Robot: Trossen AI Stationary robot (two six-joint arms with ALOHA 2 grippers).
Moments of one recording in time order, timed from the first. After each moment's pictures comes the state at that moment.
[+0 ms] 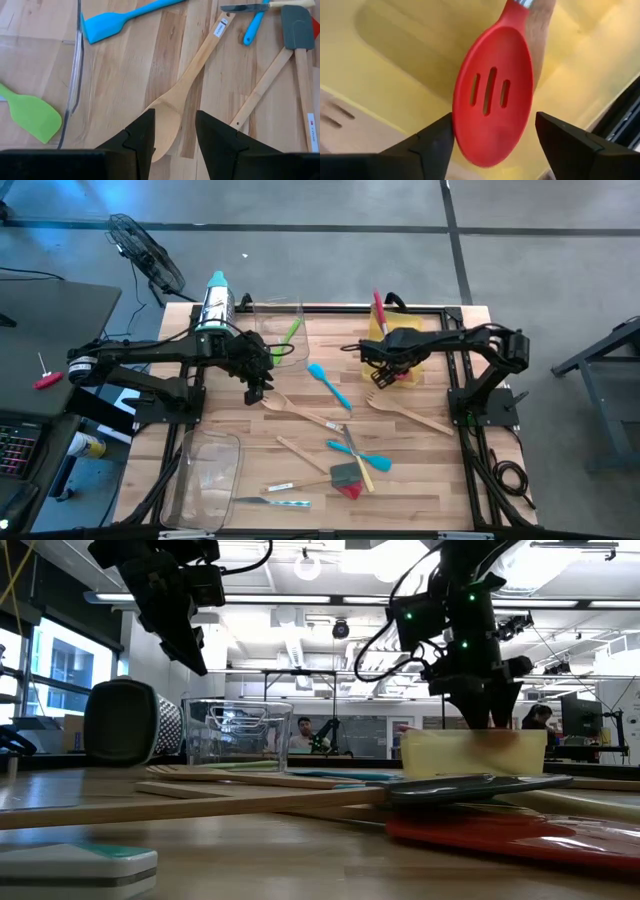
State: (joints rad) left arm 0.23 1.11 0.85 -0.65 0.19 -0.06; right arm -0.29 1.66 1.09 -1.15 0.22 0.74
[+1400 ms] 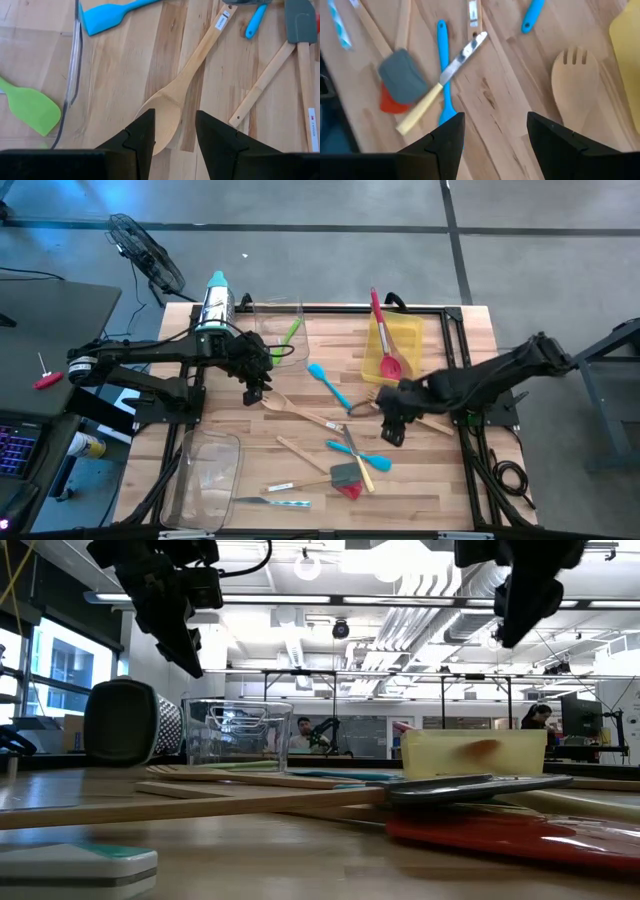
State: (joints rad) left arm 0.23 1.12 0.85 -0.67 0.19 -0.06; right arm 0.30 1.35 1.09 -0.92 0.07 0.77
